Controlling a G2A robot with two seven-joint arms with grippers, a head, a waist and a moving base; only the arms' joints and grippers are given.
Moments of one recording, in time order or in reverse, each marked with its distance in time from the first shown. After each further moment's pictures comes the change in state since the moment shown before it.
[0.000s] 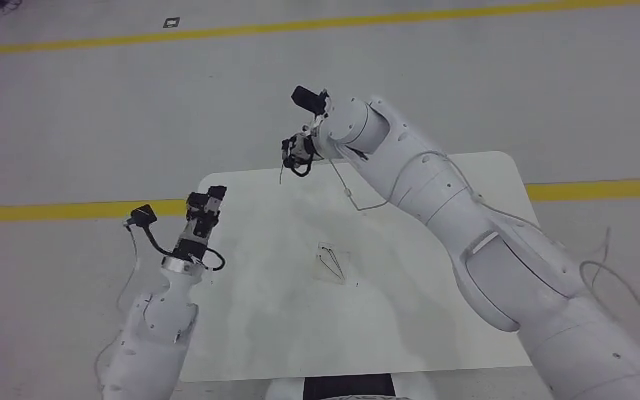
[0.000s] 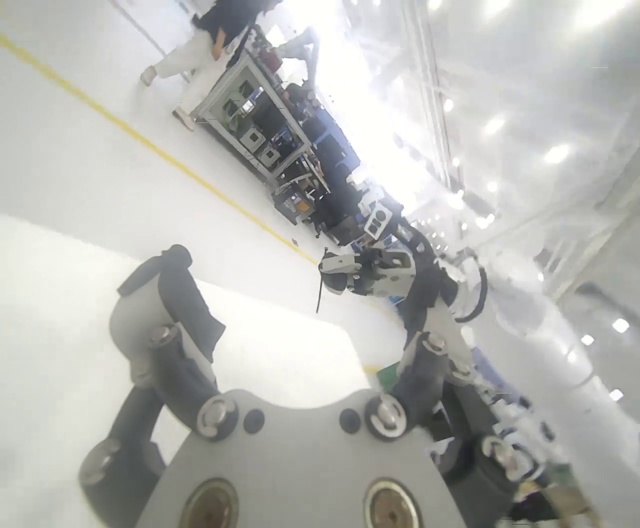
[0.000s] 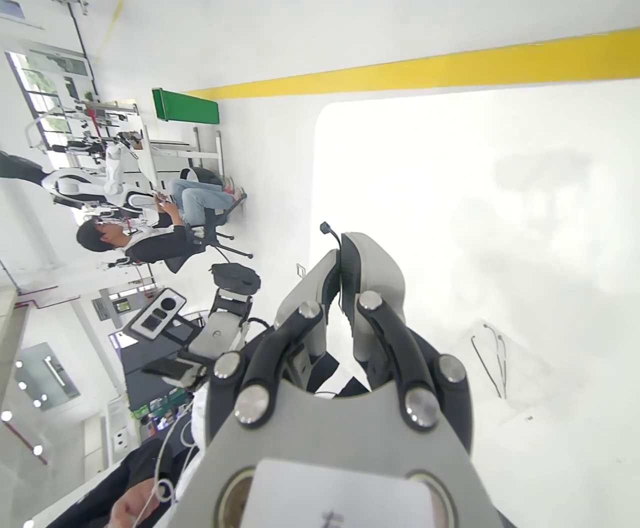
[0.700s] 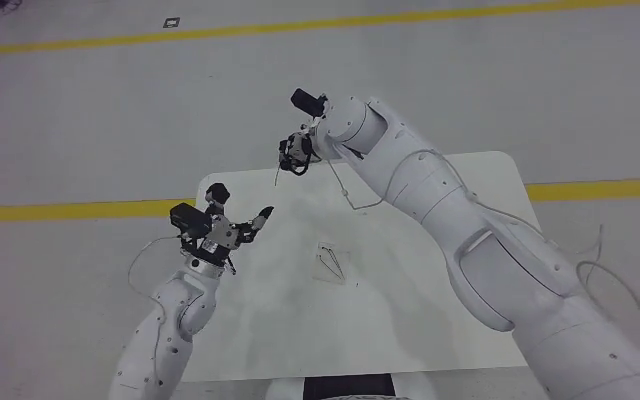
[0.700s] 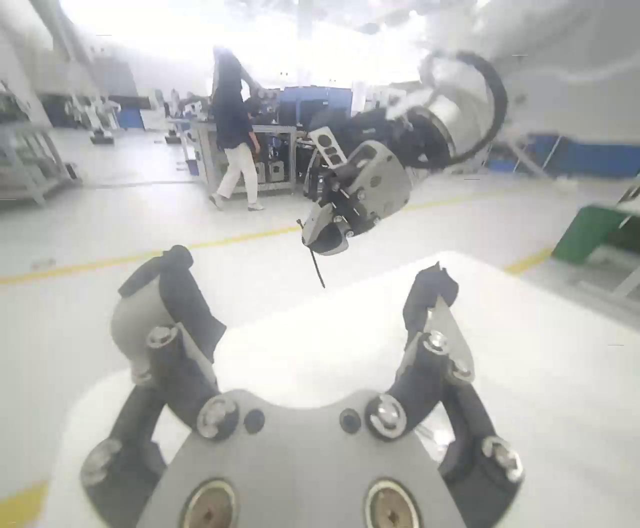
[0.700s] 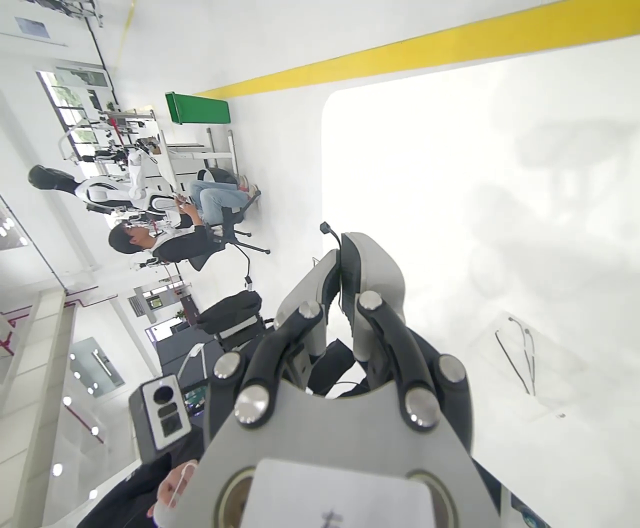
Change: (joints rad) left arm -0.079 0.034 0.132 0.076 0.881 0.068 0.325; right arm 0.010 -0.032 0.006 0.052 0.032 0.000 0.006
